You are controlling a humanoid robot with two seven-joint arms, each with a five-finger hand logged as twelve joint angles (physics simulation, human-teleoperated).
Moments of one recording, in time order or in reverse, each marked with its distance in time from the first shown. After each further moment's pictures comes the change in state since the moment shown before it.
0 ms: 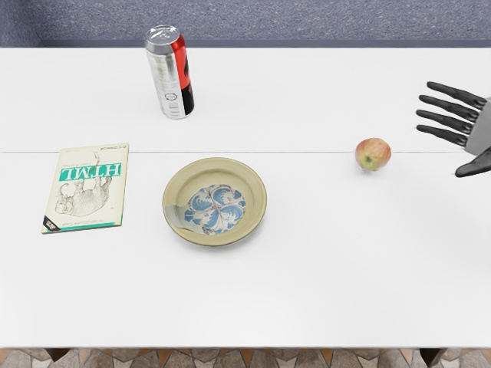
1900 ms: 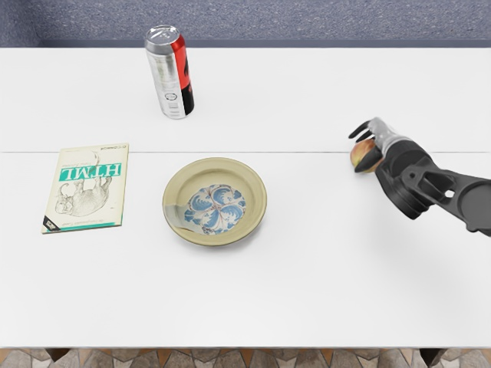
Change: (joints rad) left arm 0.000 0.000 0.000 0.000 0.000 0.000 0.000; right arm 0.821 0.299 -1.408 -0.286 -0.832 -1.012 0.000
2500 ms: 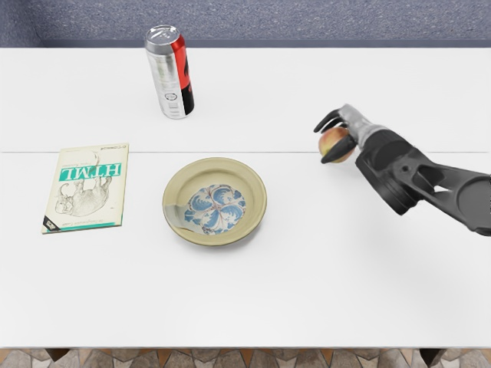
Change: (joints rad) left arm 0.000 0.000 0.000 0.000 0.000 0.000 0.000; right arm 0.003 0.001 0.099 0.168 0.014 0.004 -0.002
